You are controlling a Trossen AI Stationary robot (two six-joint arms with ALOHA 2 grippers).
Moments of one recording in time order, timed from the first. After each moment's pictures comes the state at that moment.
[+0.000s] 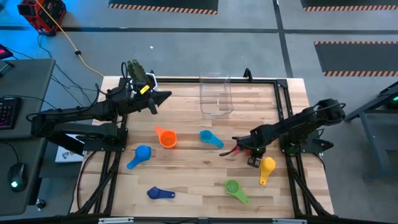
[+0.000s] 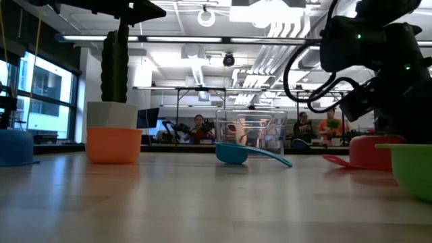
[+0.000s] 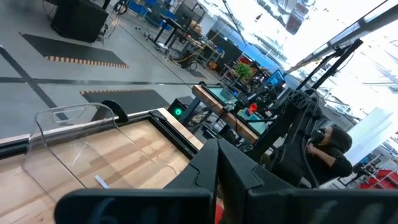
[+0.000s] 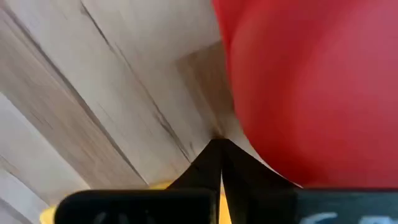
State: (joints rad) left arm 0.25 0.81 0.62 0.21 -0.14 -0.63; right arm 0.20 1.48 0.68 -0.79 -0.20 0.61
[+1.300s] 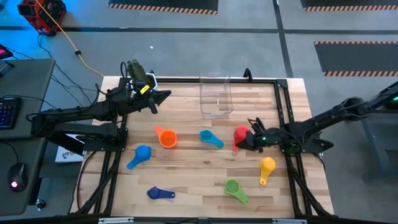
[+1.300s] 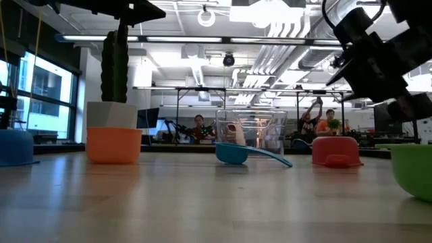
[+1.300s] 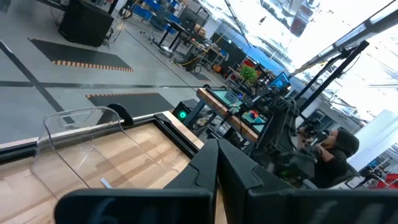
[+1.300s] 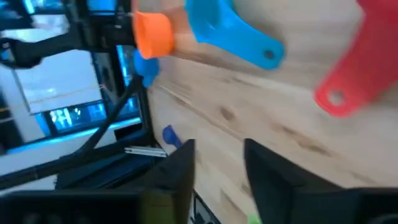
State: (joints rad) left arm 0.25 0.81 0.62 0.21 -0.17 -0.62; right arm 0.30 0.90 0.26 0.14 0.17 1.78
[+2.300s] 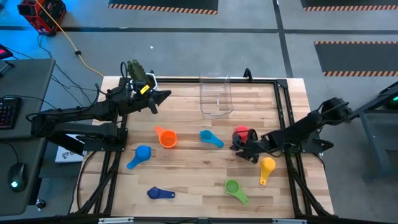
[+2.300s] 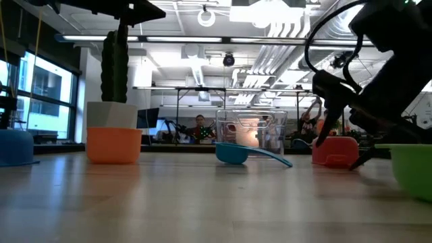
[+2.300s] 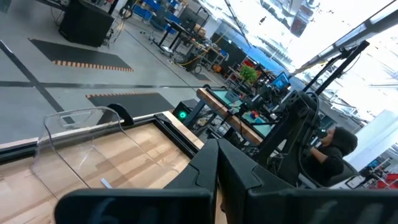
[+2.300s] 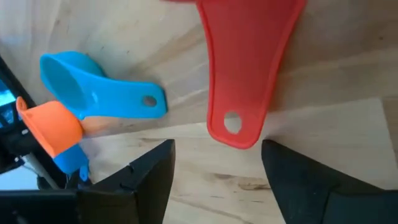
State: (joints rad) left arm 0.25 0.81 0.62 0.21 -0.17 -0.62; right arm 0.32 1.41 0.40 0.09 0.27 2.27
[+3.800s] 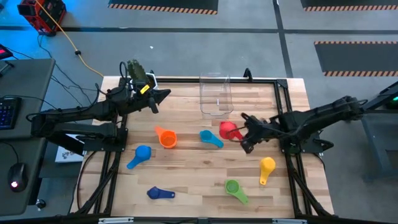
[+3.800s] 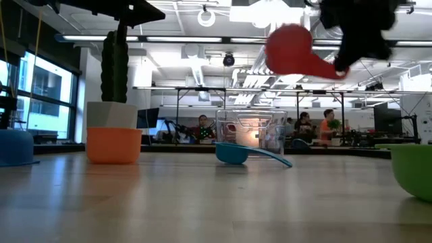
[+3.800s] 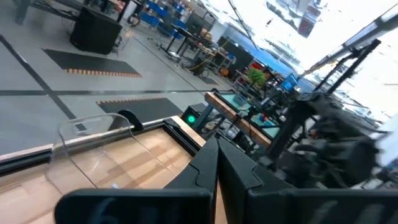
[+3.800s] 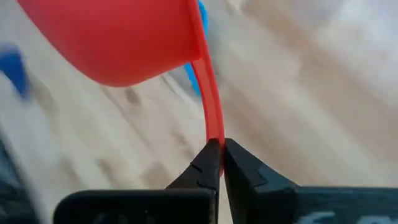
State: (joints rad) left arm 0.25 0.81 0.62 0.21 -0.21 -0.59; right arm 0.25 1.16 0.98 -0.88 0.22 0.87
